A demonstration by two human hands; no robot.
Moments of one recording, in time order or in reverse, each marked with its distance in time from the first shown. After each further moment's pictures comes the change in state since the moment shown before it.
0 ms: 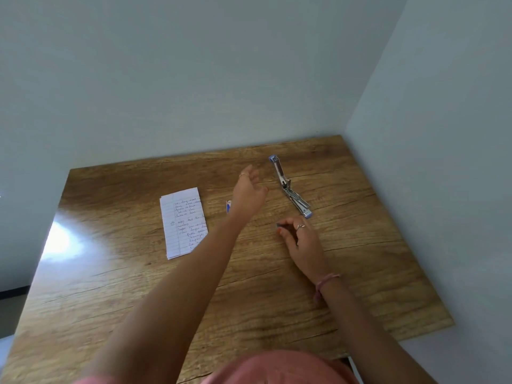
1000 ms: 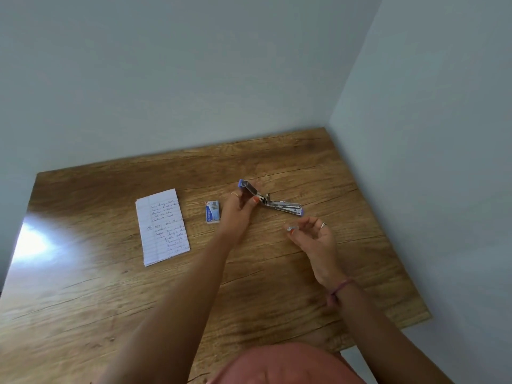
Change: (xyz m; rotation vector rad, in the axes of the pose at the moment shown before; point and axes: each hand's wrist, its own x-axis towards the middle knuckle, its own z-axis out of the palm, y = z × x) left_hand -0.012 -0.037 0.026 -0.078 -0.063 0.005; right_hand -0.011 0.019 -0.042 0.779 0.208 0.598
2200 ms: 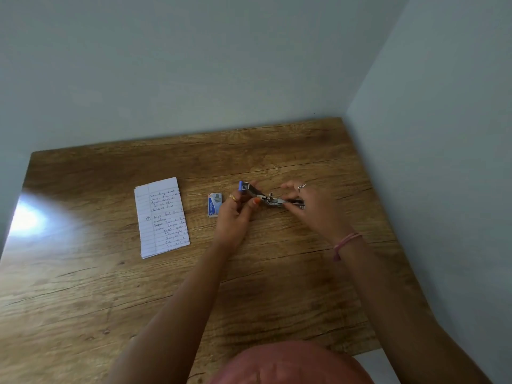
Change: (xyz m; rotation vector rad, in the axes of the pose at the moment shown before) left_hand -0.021 -0.006 -0.009 -0.077 0.031 0.092; right_hand 0.066 -0.056 0.025 -1.208 -0.426 -0.506
